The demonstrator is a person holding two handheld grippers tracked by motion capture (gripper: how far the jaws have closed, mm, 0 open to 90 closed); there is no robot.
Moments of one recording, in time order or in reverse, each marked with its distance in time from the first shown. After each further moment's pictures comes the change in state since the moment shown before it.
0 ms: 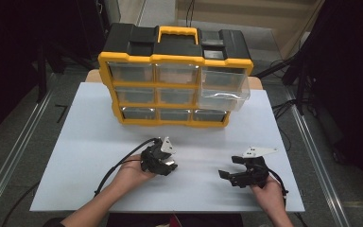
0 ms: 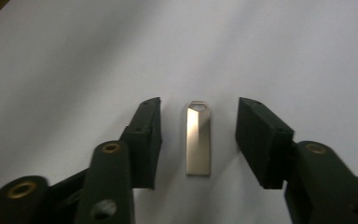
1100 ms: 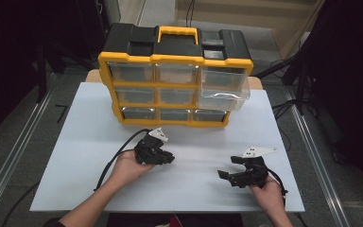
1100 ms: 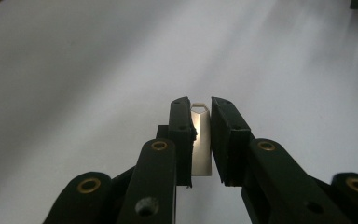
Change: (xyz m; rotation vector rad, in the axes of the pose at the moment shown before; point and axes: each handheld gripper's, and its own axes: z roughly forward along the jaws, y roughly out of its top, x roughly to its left) left arm 0.033 0.001 -0.021 -0.064 -0.208 -0.179; right arm 0.000 0.000 0.001 -0.006 0.010 -0.005
